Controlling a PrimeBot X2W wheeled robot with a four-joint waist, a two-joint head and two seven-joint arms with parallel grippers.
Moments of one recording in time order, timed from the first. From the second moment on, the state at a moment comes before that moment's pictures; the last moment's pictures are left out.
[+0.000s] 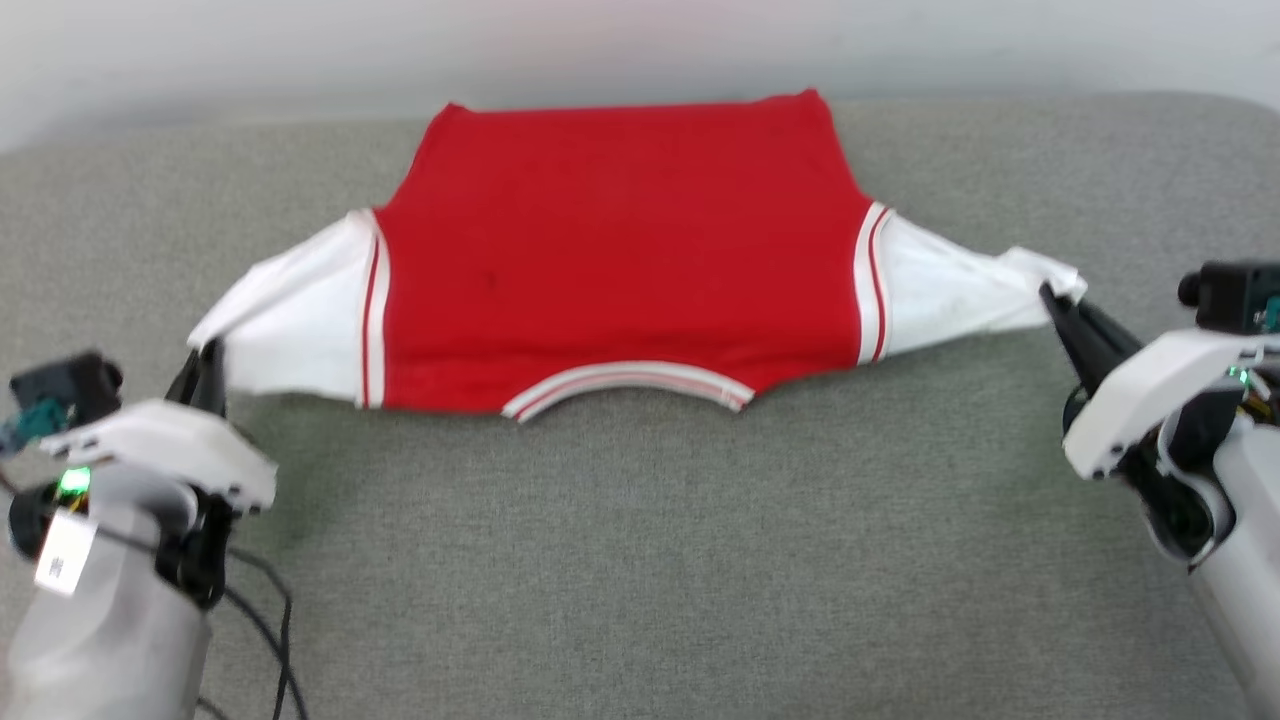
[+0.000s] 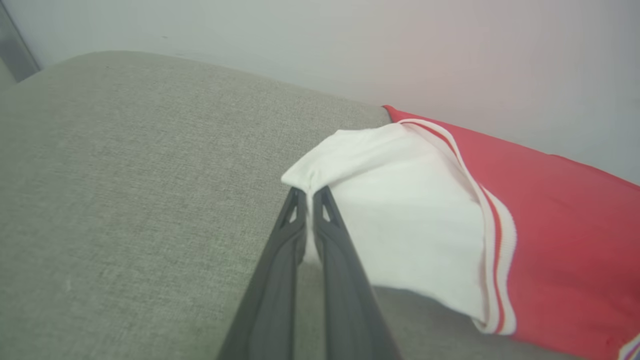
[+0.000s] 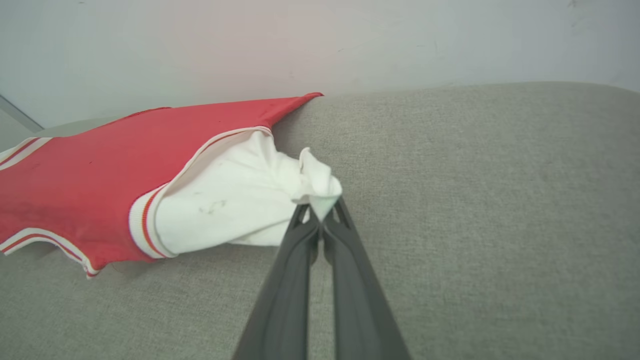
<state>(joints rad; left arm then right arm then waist) -0.63 0.38 -0.17 0.92 -0.66 -0.09 -0.24 -0.64 -0.42 0.41 0.68 0.76 0.13 -0.04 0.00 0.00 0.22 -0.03</state>
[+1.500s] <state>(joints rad) 0.09 0.40 -0.22 0.02 -0.65 0.22 -0.04 -0.11 -0.13 -0.21 0.17 0.40 0.13 0.27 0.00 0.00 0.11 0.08</state>
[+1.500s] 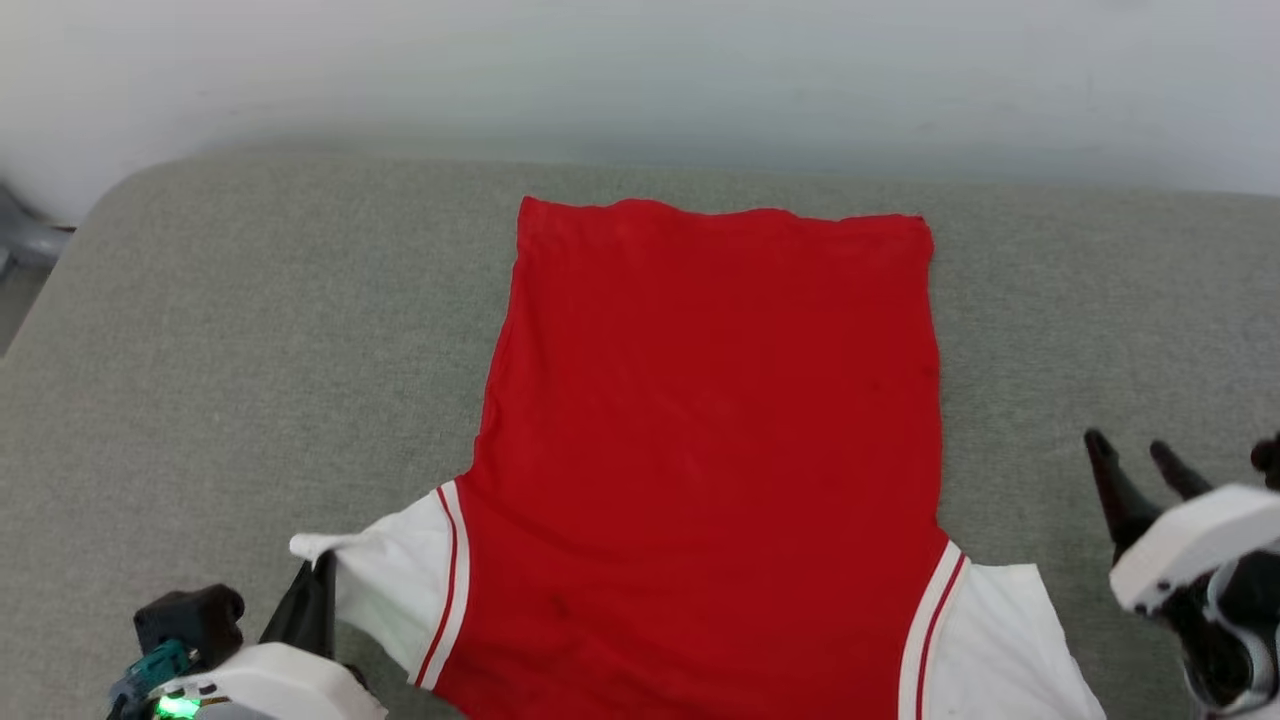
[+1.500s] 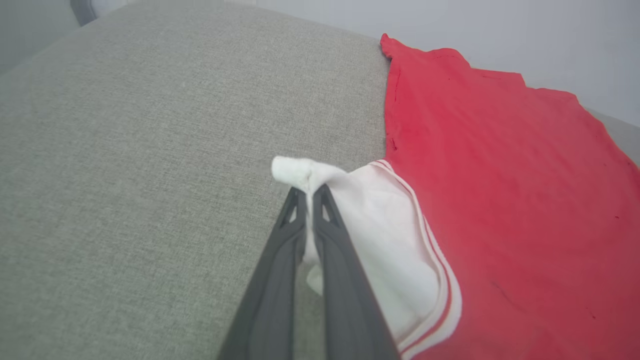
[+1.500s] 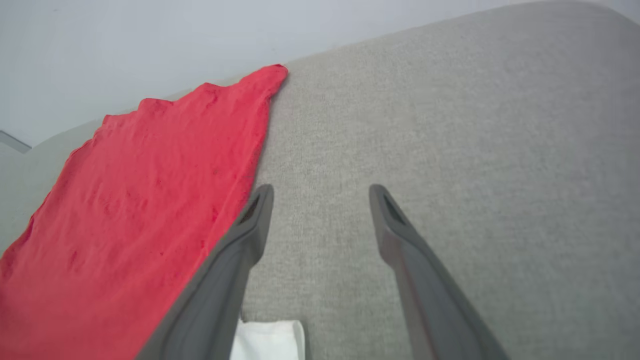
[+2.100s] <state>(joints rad) -0.16 0.32 -0.35 -0.03 -0.56 0.16 -0.12 -0.83 -0.36 -0.14 0.71 0.34 0.13 0.58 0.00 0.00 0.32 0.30</state>
